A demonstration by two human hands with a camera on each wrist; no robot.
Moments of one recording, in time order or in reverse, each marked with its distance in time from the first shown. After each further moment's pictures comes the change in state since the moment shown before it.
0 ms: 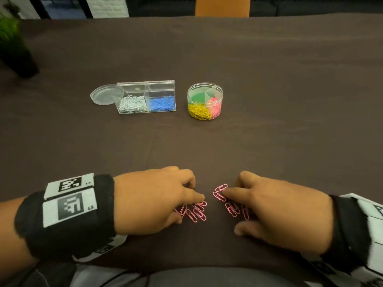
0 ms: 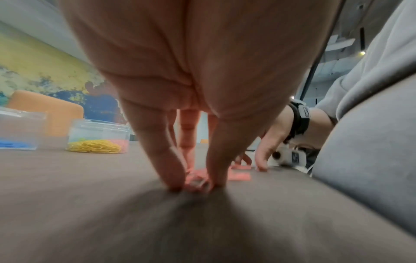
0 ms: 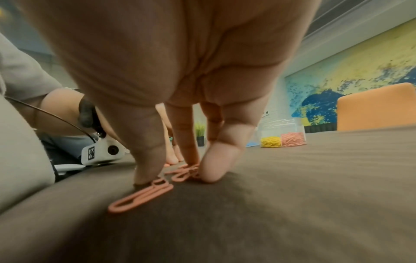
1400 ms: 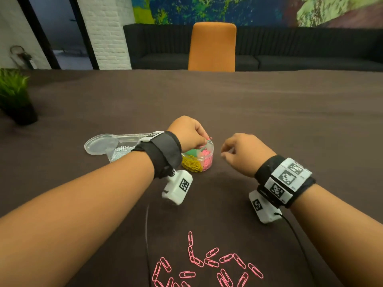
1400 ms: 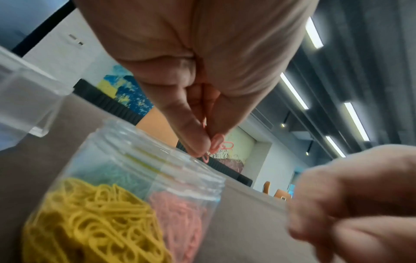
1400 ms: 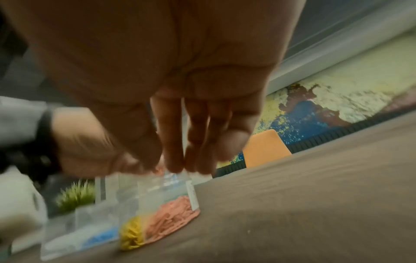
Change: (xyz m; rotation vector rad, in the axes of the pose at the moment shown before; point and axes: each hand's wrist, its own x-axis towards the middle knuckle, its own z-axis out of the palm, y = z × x) left_hand 0.165 -0.106 -0.118 -0.768 0.674 -0.459; right_hand 0.130 0.112 -0.090 0.203 0.609 0.251
